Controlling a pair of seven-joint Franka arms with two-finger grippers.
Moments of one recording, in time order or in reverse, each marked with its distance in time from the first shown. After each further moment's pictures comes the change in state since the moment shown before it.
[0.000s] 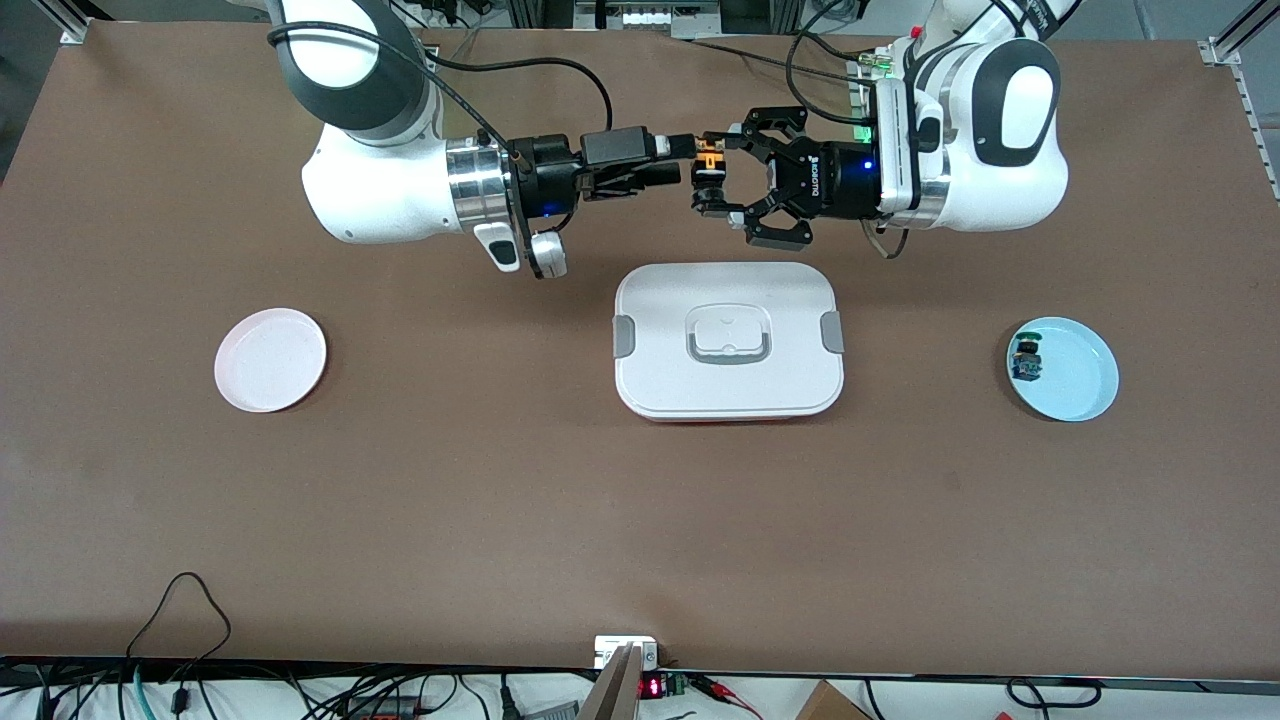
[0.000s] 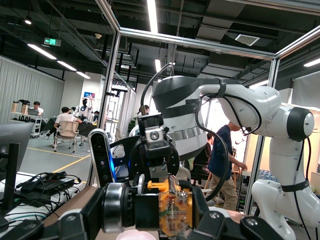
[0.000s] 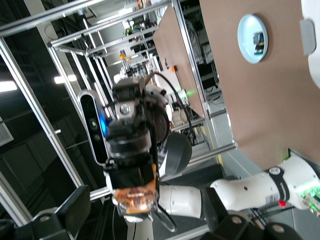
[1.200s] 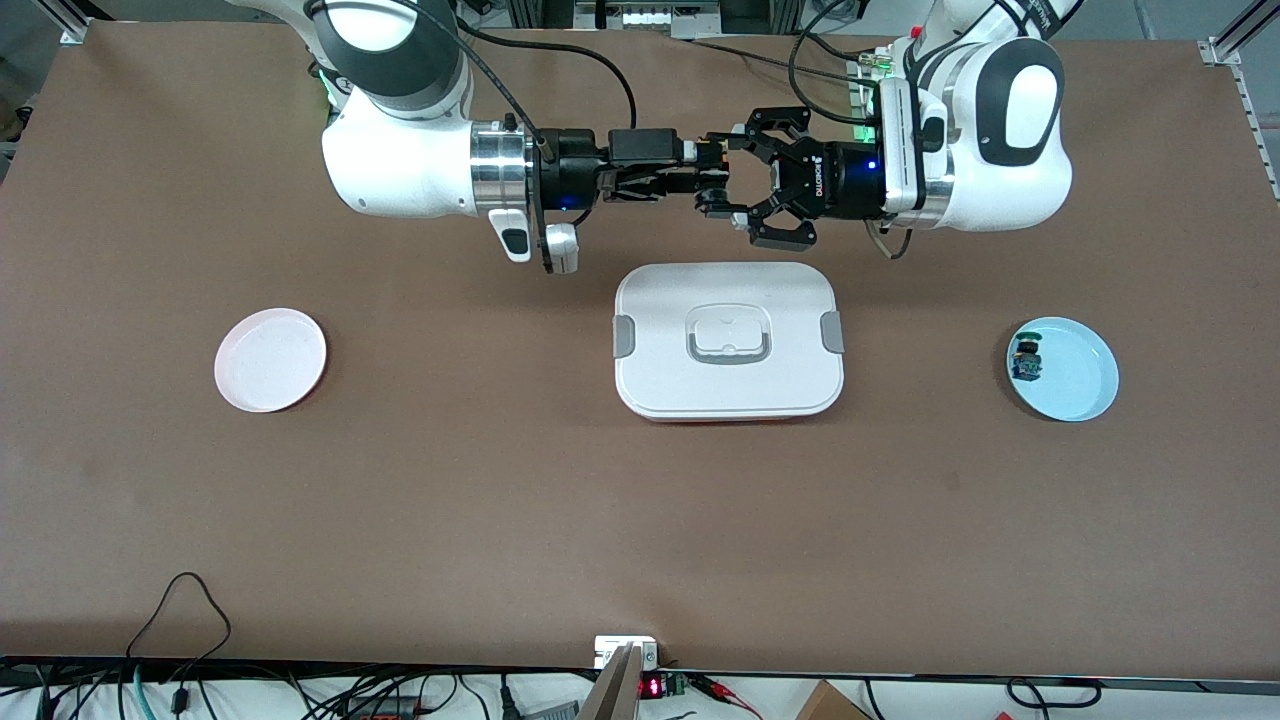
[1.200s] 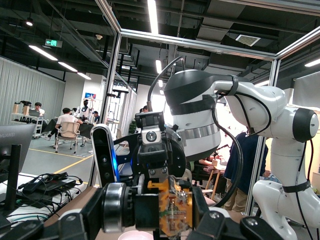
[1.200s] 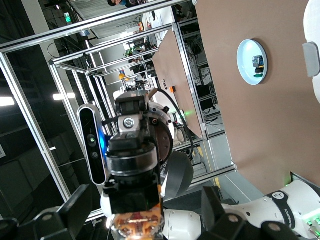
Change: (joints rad) left arm 0.015 0.000 -0.011 0.000 0.000 0.000 0.000; right arm 0.026 0.000 0.052 0.026 0.000 0.160 0.000
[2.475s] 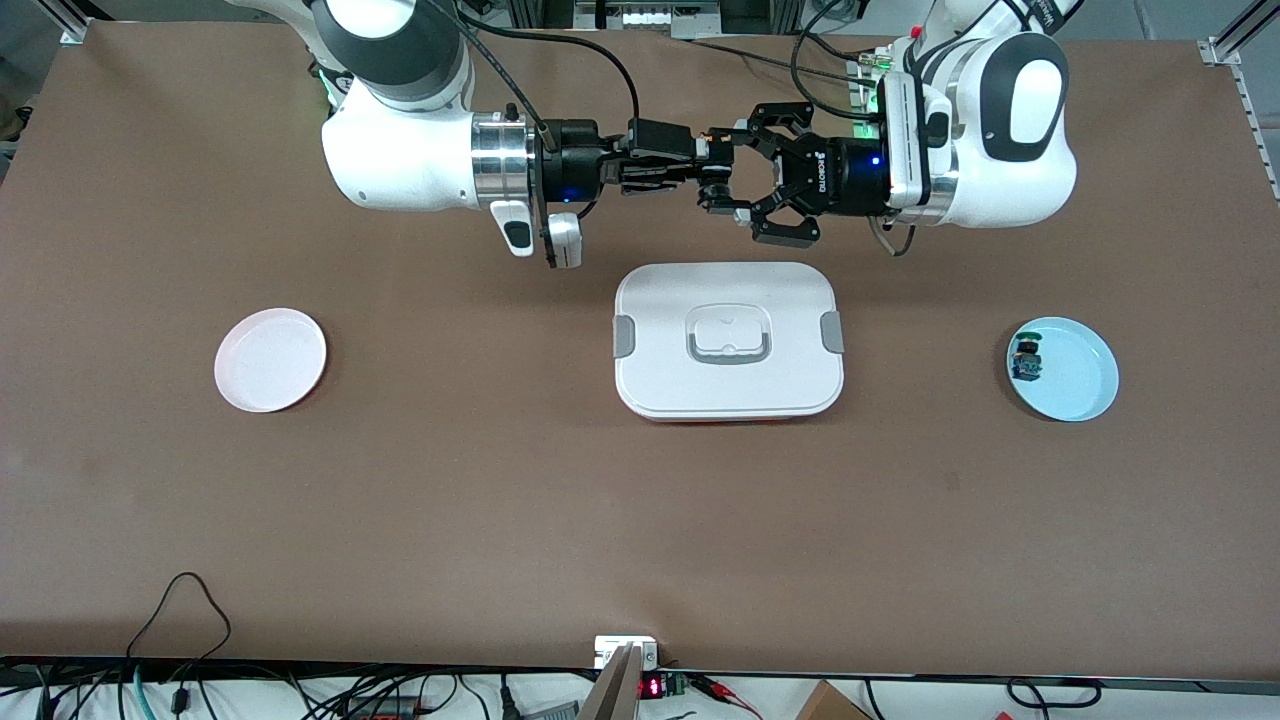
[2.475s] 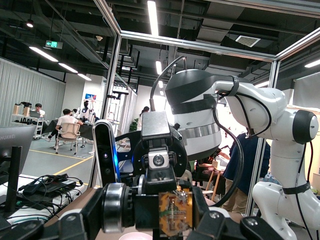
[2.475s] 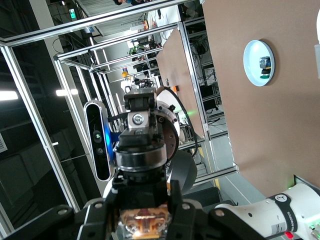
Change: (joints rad) left arm 0.024 -0.001 -0.022 -0.002 0.000 -0.001 -0.007; right arm 0.002 -0.005 0.000 0.013 0.003 0.000 -0.017
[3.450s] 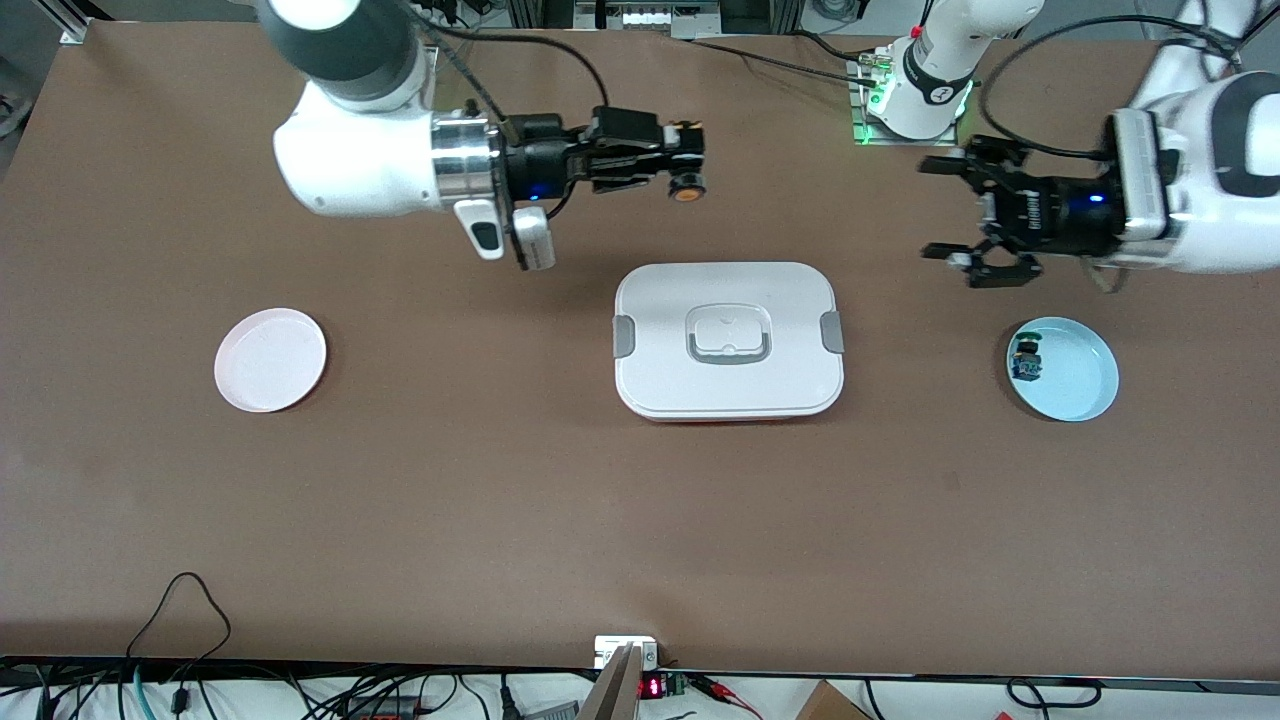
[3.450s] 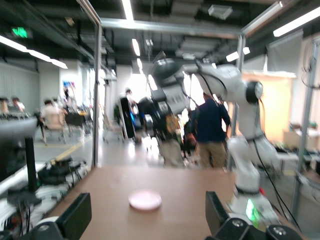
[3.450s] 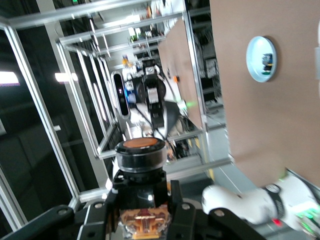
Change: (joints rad) left arm 0.405 0.009 0.129 0.072 0.566 -0.505 -0.139; right arm -0.109 -0.027 -0.010 -0.005 -0.089 -0.191 -0.019
